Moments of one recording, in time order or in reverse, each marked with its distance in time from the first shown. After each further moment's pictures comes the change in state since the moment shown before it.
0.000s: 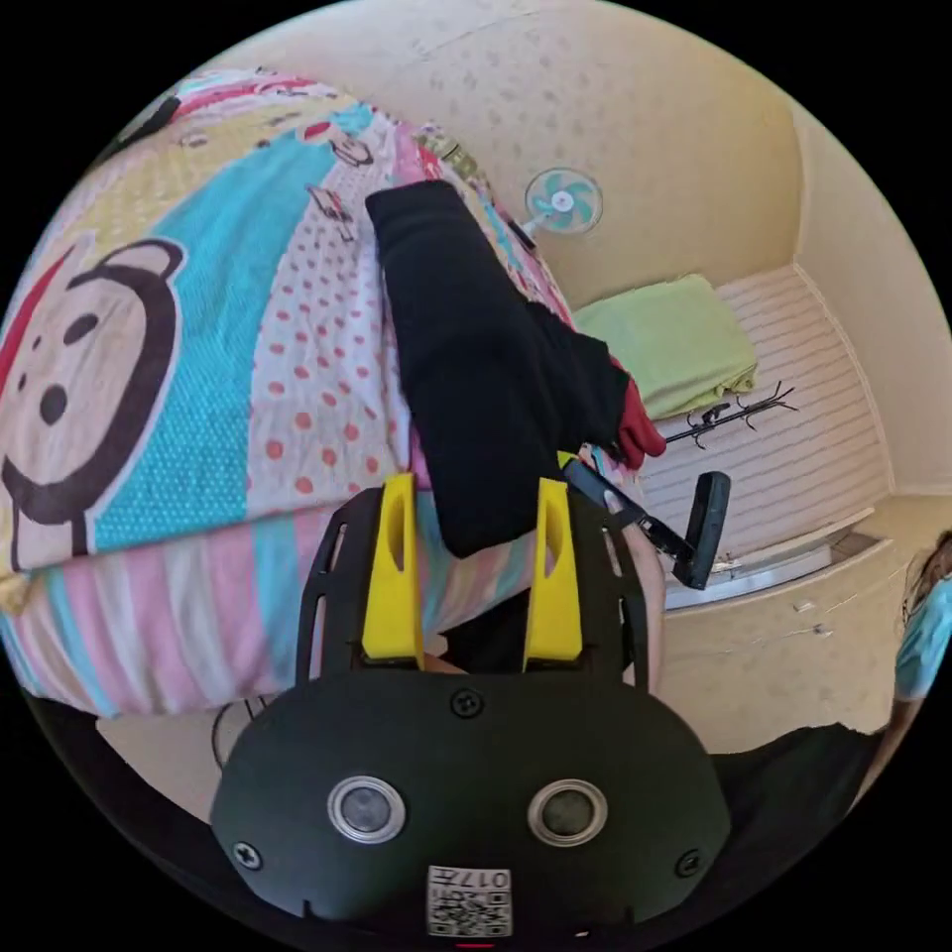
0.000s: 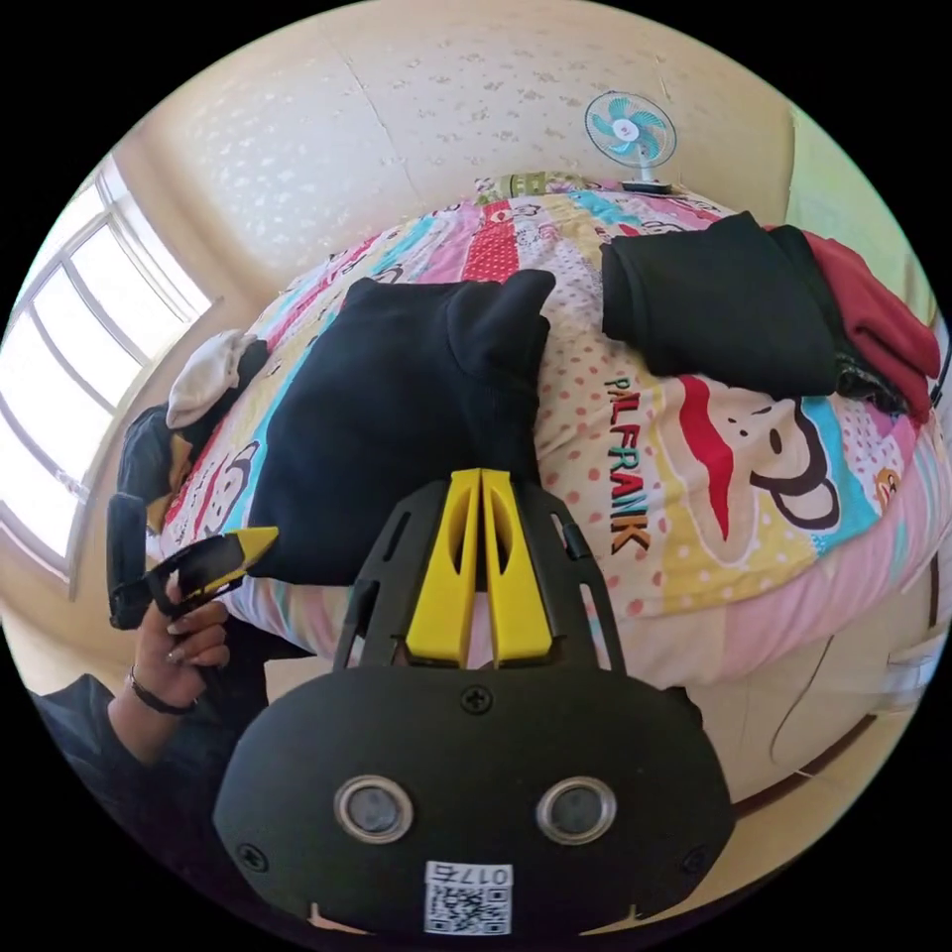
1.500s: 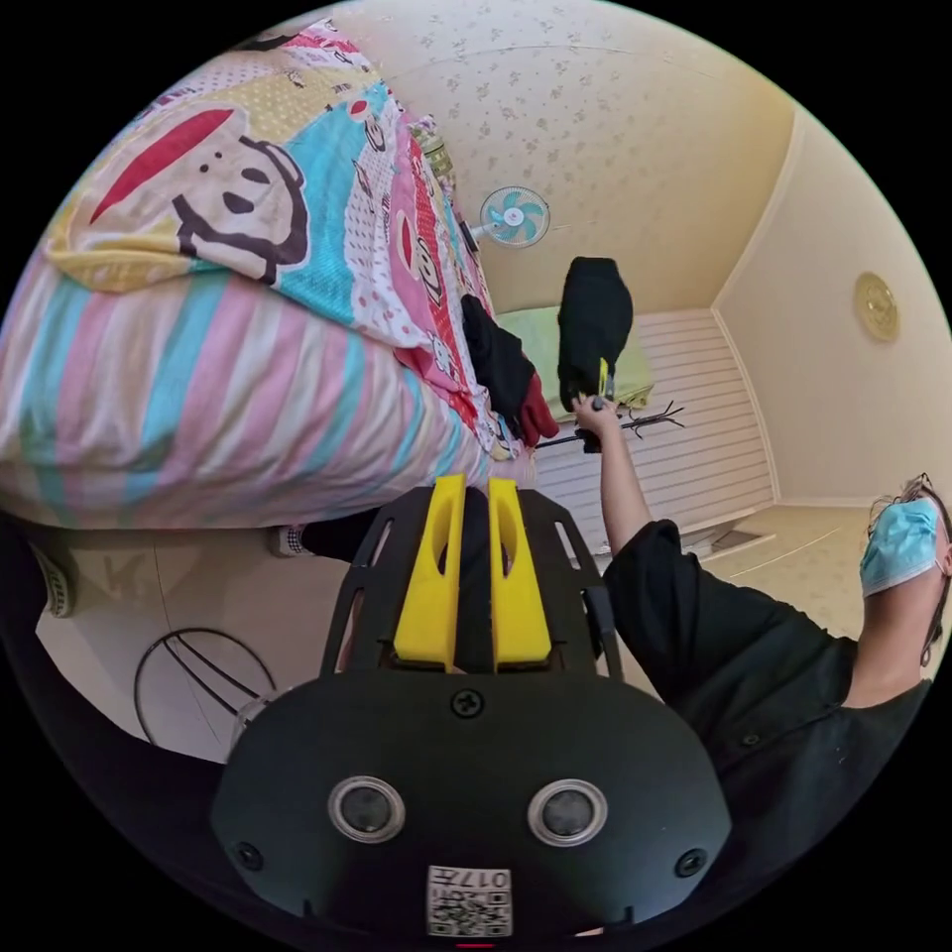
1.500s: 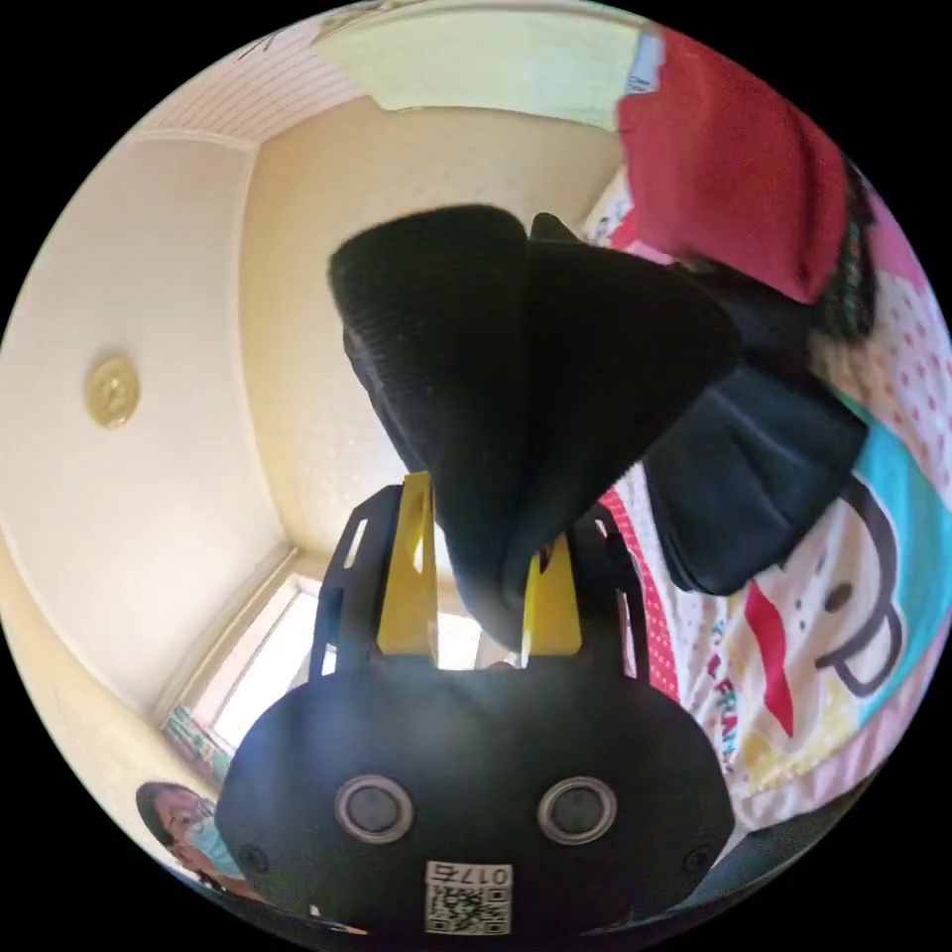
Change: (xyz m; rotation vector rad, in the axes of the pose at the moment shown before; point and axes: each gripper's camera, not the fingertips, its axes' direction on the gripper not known) left arm -0.010 0.019 -0.178 -0.039 0.356 -0.069; right arm 0.410 -0.062 -0.050 0.515 -0.758 0.927
